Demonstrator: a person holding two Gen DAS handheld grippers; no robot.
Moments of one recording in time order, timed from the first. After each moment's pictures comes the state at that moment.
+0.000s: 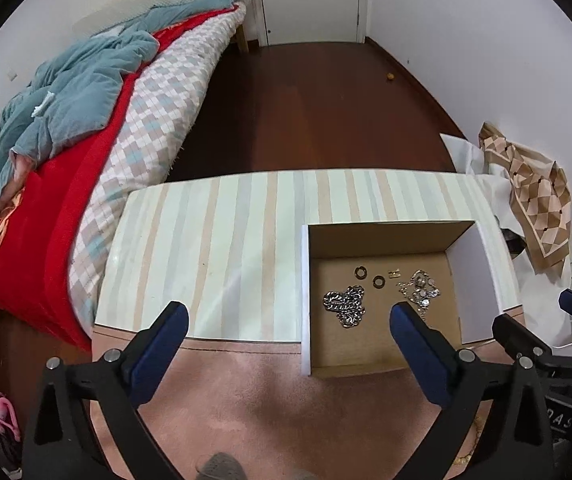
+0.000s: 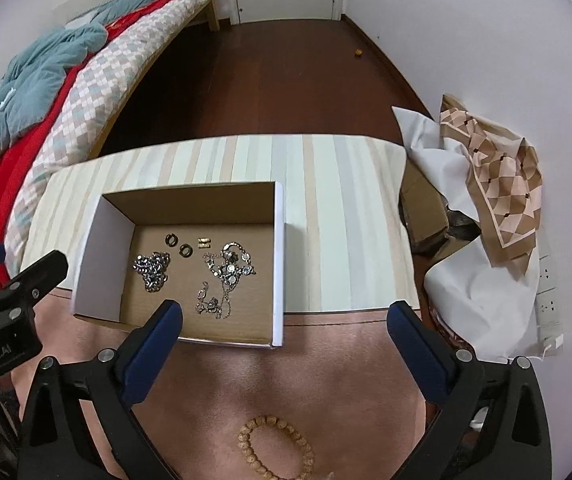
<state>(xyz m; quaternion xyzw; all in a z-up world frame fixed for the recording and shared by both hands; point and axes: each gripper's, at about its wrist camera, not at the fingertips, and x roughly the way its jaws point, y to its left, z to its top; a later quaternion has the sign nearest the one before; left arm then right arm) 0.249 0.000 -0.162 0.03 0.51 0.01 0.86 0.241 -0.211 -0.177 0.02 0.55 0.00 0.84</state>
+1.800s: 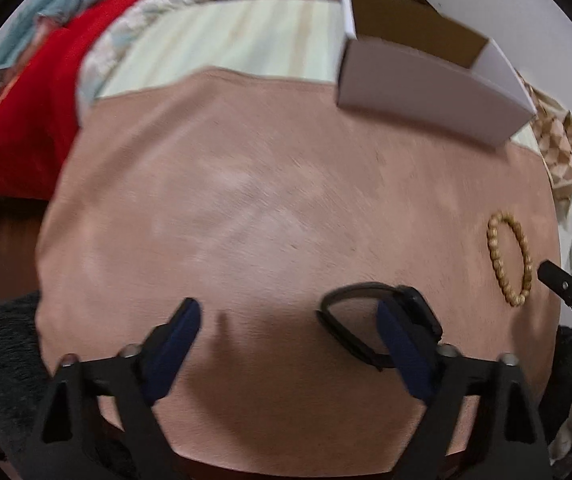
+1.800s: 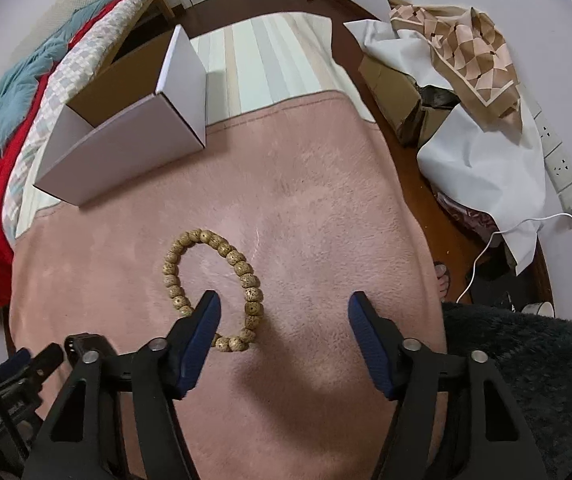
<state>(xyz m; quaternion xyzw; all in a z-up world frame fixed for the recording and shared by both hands) 0.095 0.016 -0.265 -0.03 0.63 0.03 0.78 0.095 -0.270 -0.265 0.13 0.60 -0.03 0.79</state>
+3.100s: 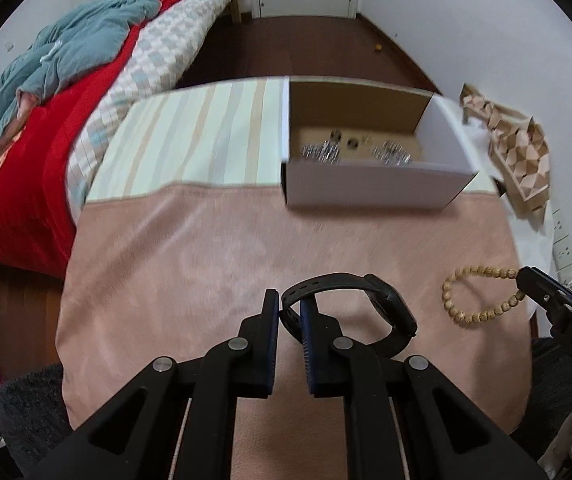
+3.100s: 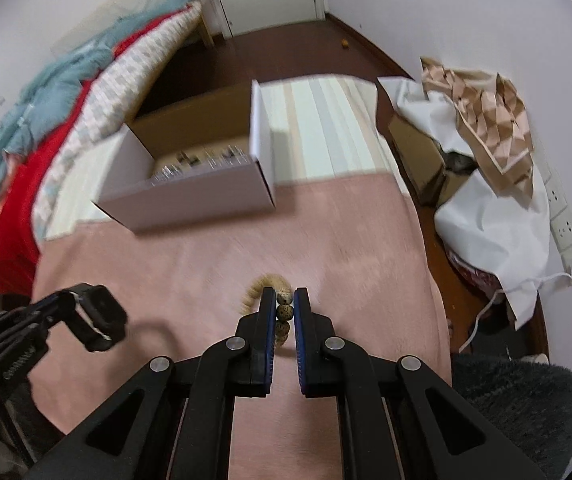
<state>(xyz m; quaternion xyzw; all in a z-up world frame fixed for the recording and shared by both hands) 0.118 -0.009 -0.191 0.01 0.55 -0.02 0.84 0.102 -0.235 -0.194 0.10 0.52 0.01 0.85</state>
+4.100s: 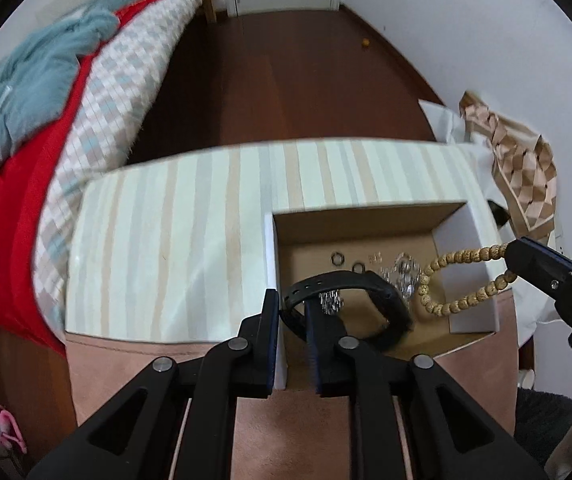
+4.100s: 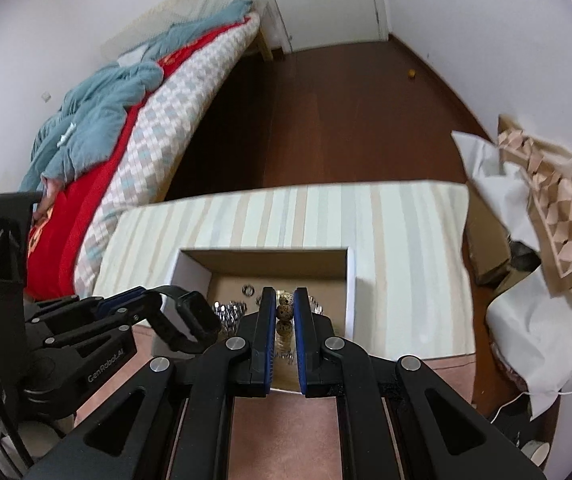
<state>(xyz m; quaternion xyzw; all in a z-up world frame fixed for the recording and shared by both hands) 0.282 -0.008 -0.192 0.03 0.58 -0.05 0.81 0.270 -0.208 -0.165 0.10 0.52 0.12 0.84</state>
